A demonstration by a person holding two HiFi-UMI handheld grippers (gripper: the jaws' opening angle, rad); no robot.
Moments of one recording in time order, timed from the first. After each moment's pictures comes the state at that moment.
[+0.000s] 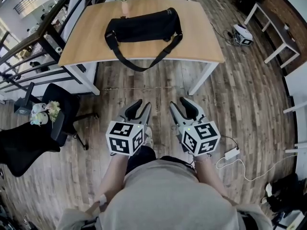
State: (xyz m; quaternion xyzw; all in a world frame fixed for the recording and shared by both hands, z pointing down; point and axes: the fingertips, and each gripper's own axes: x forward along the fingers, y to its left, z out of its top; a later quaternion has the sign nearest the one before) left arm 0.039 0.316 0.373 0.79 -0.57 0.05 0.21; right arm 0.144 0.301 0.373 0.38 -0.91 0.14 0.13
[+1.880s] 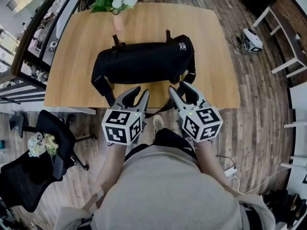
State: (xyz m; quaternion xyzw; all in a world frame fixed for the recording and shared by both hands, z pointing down) left arm -0.066 -0.047 0.377 0.78 -0.58 0.05 0.22; right arm 0.038 -0.073 0.375 0.37 -0.91 0.16 0.12
